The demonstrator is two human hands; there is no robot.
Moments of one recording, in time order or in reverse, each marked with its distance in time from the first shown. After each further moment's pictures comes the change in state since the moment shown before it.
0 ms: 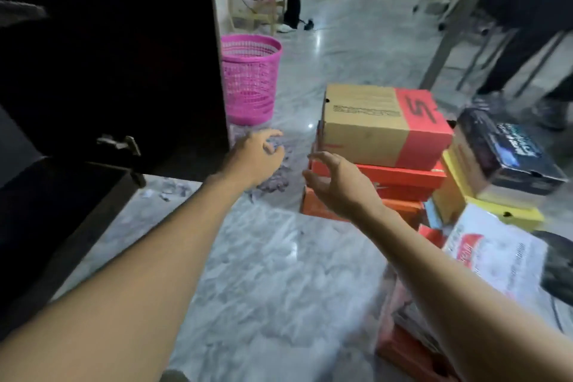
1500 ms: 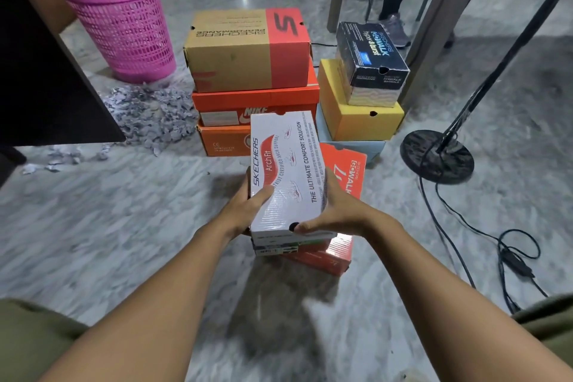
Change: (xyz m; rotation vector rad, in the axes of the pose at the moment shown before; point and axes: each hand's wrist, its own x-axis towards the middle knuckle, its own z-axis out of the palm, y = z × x) left_hand -0.167 0.042 0.246 -0.482 -0.557 -0.241; right_hand -0.214 0.226 -0.021 0.554 -0.335 0.263
